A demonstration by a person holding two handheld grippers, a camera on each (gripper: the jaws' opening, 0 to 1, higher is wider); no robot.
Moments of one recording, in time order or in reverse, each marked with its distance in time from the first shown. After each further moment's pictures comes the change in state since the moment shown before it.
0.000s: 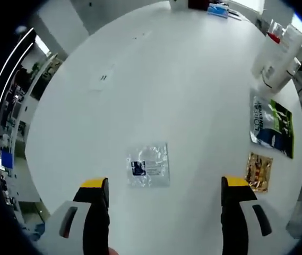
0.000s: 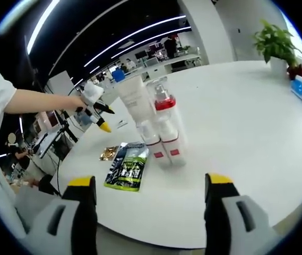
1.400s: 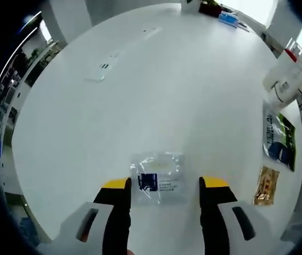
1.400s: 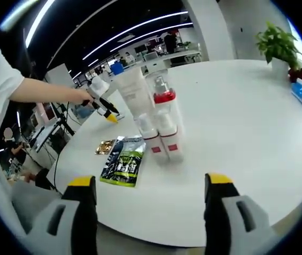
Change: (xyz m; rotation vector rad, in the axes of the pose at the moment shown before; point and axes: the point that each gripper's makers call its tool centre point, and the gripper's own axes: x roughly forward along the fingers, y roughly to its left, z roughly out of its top) left arm 0.032 0.007 0.006 -0.088 -0.022 -0.092; right arm 0.004 -0.004 -0.007 -0.027 0.048 -0.026
